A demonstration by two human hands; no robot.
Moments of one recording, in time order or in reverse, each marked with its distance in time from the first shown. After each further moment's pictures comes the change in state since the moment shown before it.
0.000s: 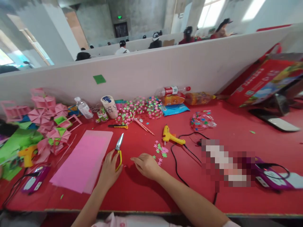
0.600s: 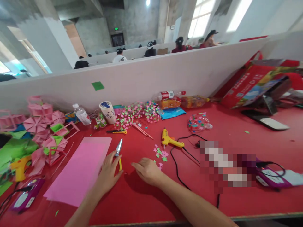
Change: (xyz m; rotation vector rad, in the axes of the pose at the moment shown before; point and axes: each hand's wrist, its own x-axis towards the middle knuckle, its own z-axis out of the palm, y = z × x) left_hand 0.025 0.004 -0.029 -0.089 -0.189 0.054; right_hand 0.001 -0.001 -0.006 -0.120 0.028 -0.045
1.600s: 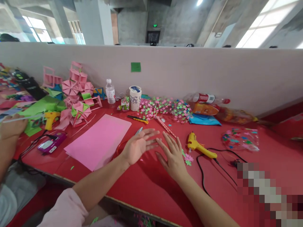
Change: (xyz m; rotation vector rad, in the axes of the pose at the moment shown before) left_hand 0.046 0.057 -0.022 -1.841 -0.071 -0.181; right_hand 0.020 0.006 -0.014 -0.139 0.140 0.074
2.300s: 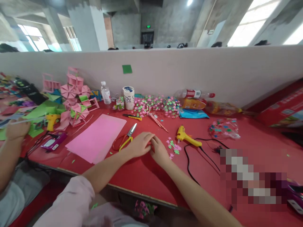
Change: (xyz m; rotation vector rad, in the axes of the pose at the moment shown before) left_hand 0.010 -0.029 -0.004 1.524 -0.169 0.390; right_hand -0.012 0.000 0.026 0.383 -0.088 0.182
